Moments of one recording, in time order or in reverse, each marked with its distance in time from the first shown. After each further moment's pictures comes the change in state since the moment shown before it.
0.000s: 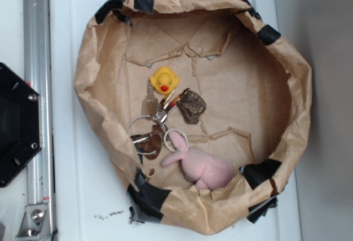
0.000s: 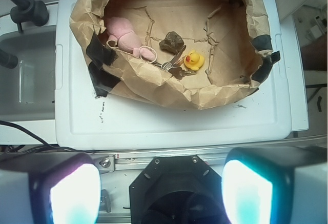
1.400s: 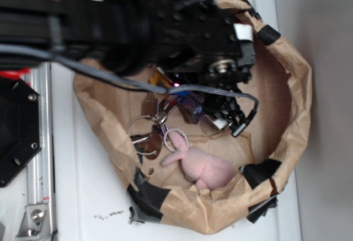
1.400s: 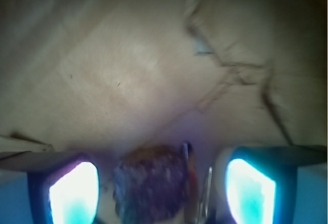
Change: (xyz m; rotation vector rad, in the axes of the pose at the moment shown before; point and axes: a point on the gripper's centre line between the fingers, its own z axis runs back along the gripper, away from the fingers) arm 0.140 0.037 -0.228 -0.018 0.103 0.687
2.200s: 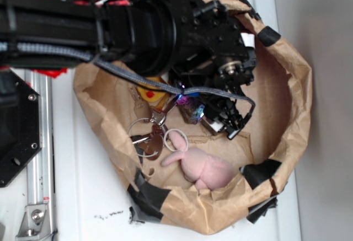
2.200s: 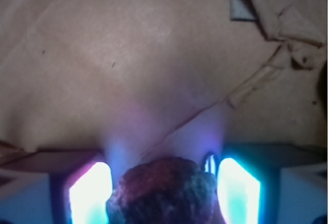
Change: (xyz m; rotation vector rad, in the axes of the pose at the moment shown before) arm -0.030 -0.022 -0.020 0.007 0.093 -0.082
